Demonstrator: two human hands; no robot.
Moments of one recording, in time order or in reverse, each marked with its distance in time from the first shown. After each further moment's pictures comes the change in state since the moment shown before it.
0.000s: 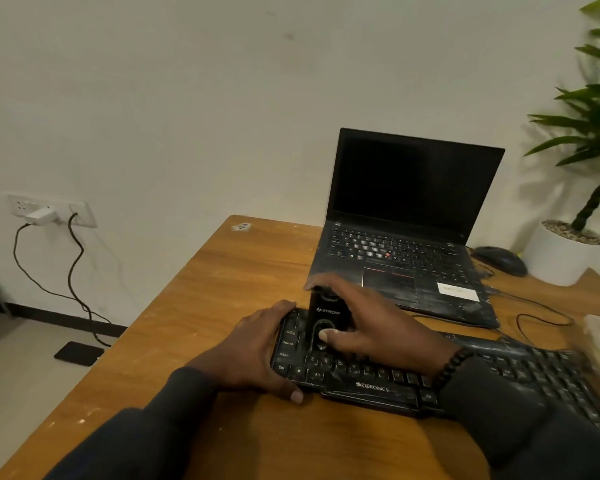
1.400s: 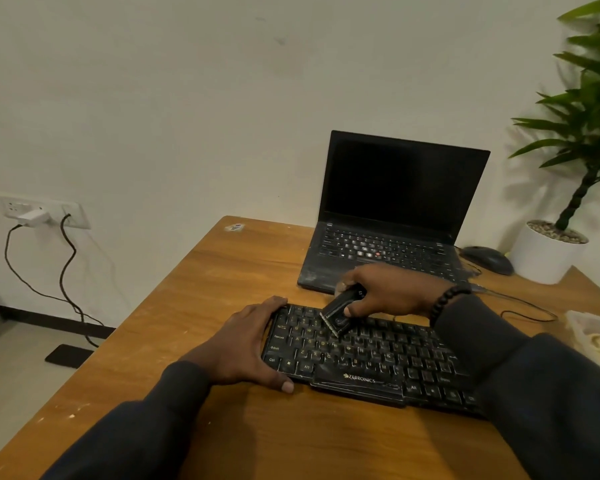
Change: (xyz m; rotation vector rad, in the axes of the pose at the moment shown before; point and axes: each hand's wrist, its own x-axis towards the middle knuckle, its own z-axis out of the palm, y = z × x) left_hand 0.000 -0.007 0.004 0.014 0.010 -0.059; right_hand 0.025 0.017 -0.054 -0.437 -0.274 0.293
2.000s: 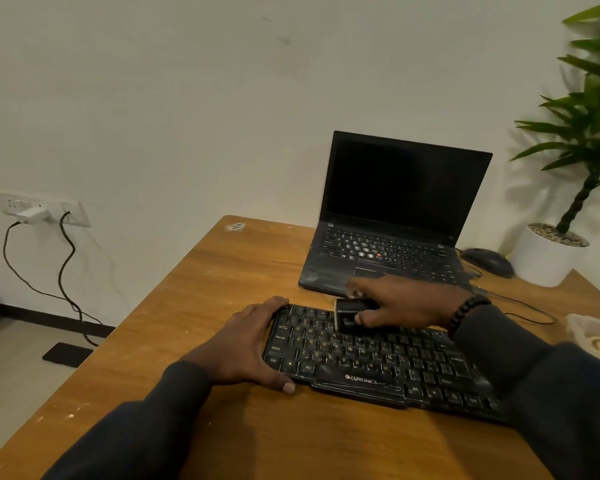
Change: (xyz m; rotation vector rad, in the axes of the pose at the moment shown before) left_hand 0.001 -0.002 0.000 -0.005 0.005 0.012; right_hand -0.013 0.010 0.005 -0.011 -0.091 -0.026
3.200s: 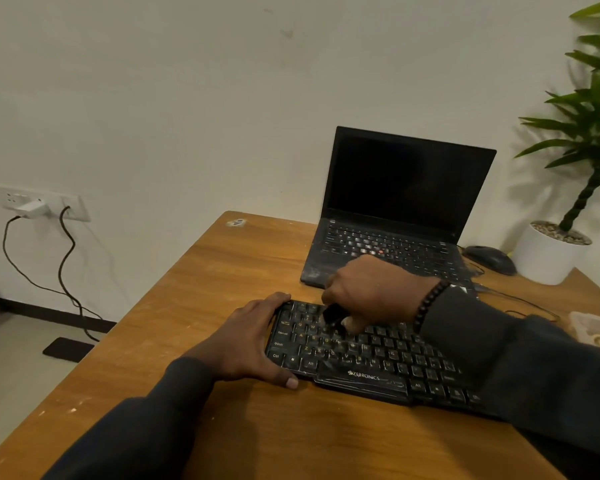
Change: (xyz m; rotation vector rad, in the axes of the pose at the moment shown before) left_hand 0.003 -0.001 0.001 0.017 0.015 0.008; right_hand 0.028 -0.043 0.002 -0.800 0.123 -0.263
